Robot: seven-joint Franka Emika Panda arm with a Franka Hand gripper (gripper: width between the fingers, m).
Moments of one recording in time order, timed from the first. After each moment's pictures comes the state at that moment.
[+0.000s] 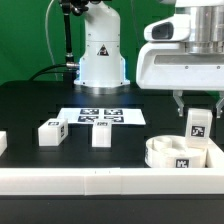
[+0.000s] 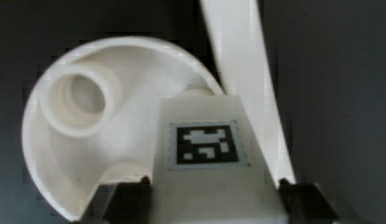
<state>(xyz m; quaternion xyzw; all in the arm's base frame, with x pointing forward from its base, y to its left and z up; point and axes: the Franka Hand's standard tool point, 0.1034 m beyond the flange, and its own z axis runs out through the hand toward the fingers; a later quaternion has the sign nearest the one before) 0.587 0.122 0.081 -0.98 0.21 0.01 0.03</state>
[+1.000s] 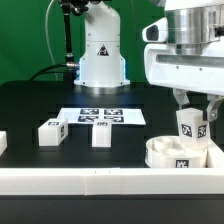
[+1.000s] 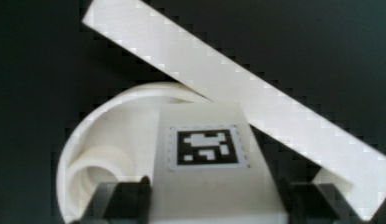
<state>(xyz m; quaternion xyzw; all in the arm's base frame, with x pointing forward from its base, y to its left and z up) 0.588 0.118 0.080 -0.82 0.56 0.02 0.08</state>
